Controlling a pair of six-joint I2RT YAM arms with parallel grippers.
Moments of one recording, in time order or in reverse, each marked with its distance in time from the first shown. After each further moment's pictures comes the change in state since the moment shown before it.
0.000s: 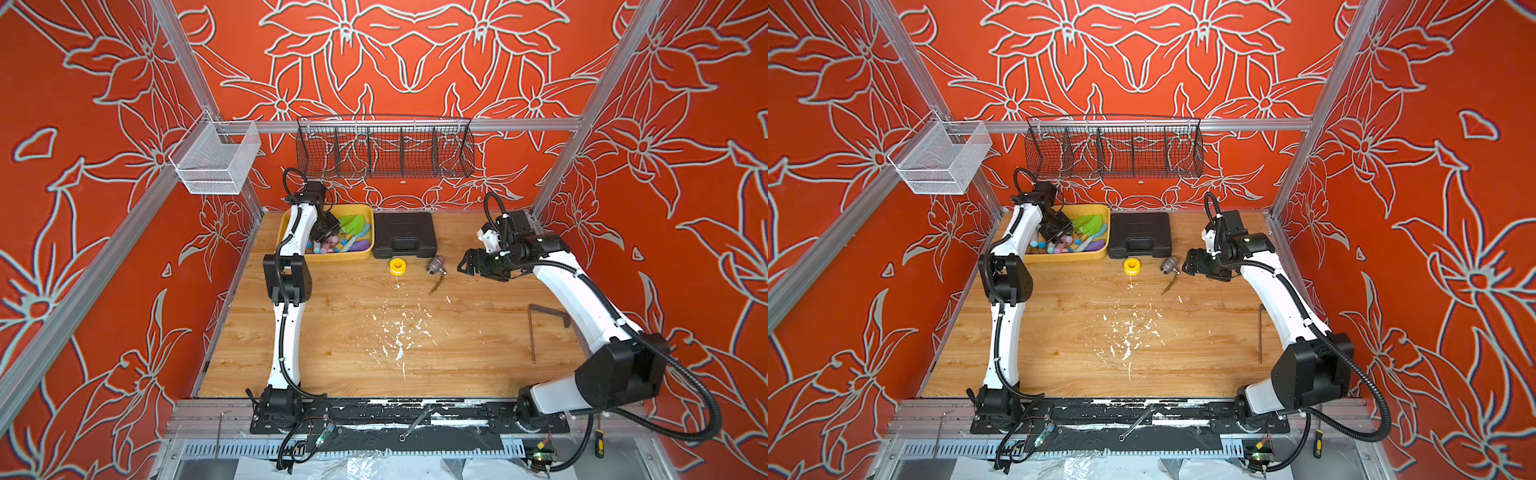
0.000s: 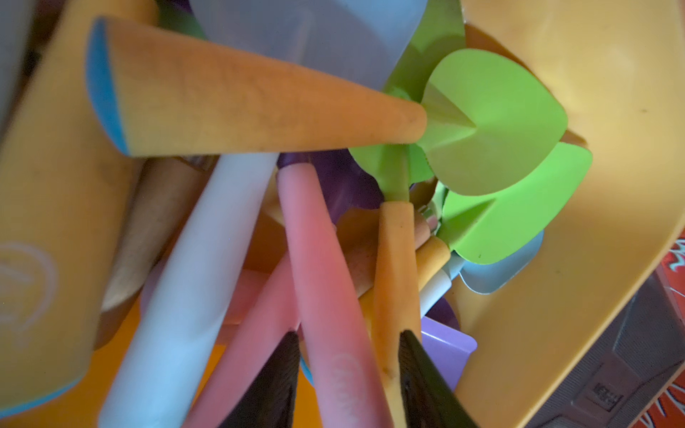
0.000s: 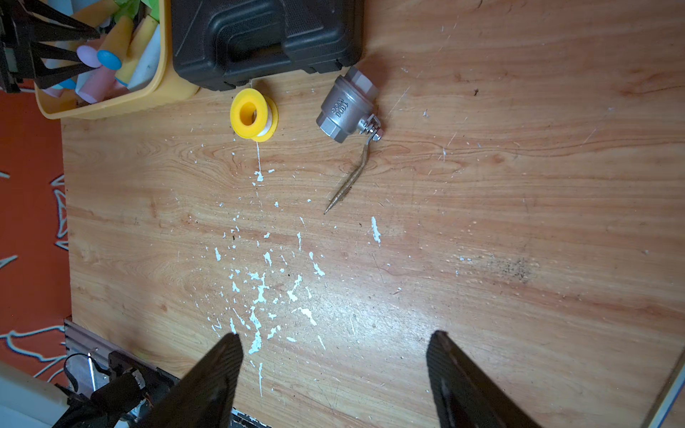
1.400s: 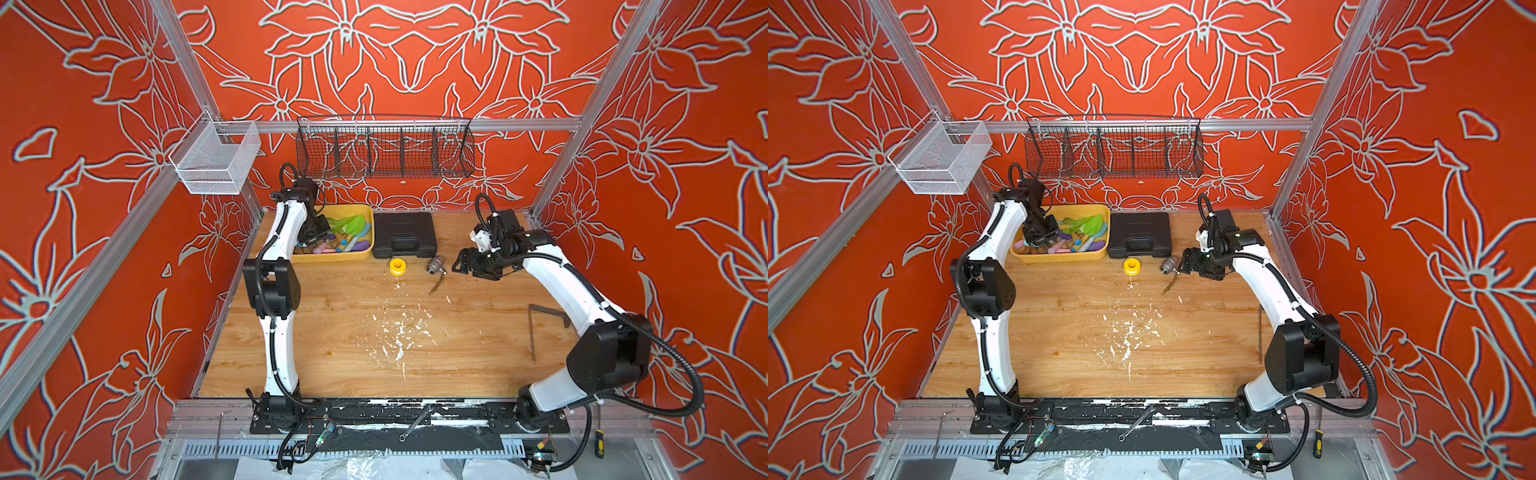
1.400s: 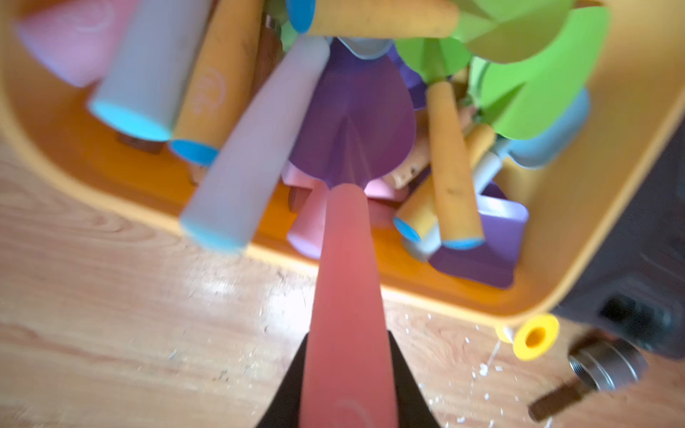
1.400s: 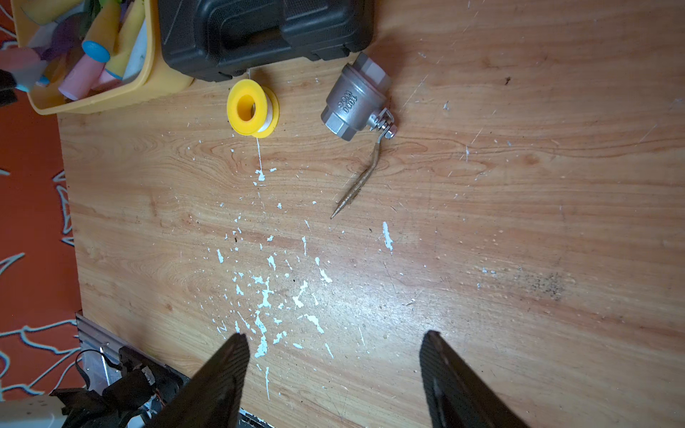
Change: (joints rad) left arm 0.007 -0.373 -0.345 -0.064 -0.093 0.267; right arm 0.013 0.087 0.023 0.020 -0.033 0.016
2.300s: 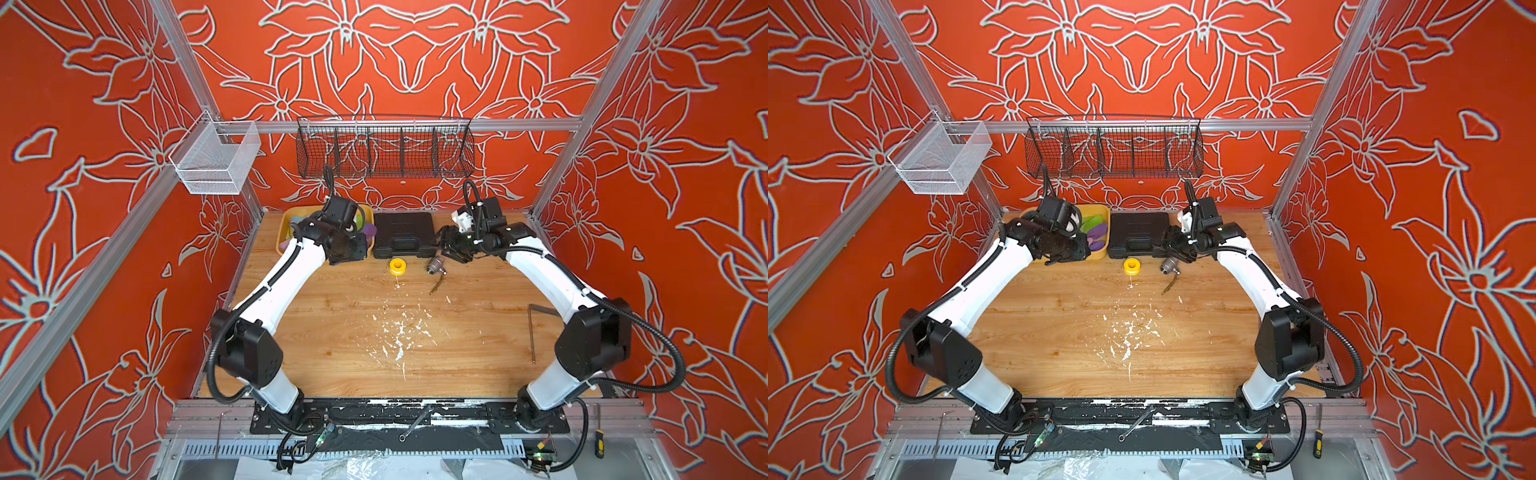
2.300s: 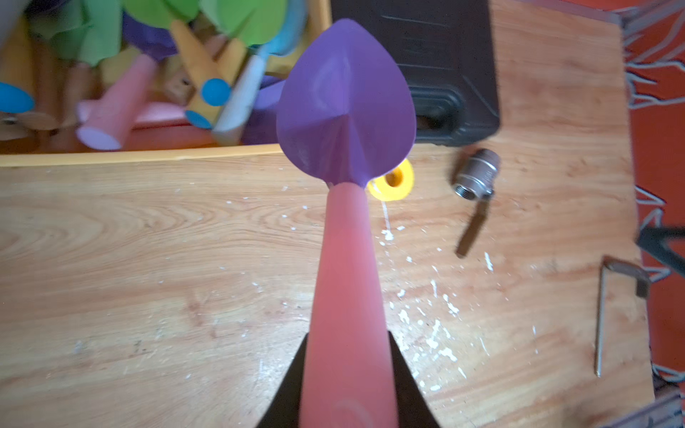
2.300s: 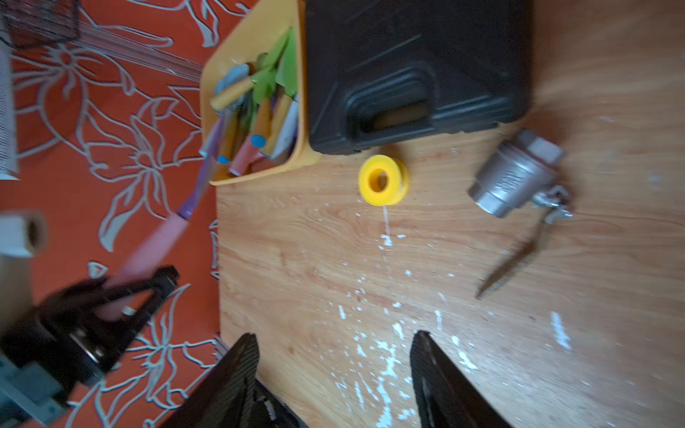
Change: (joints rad) left arm -0.386 -0.593 -0.639 0.385 -0.010 0.082; right arm 0.107 0.119 0.117 0.327 -0.183 0.376
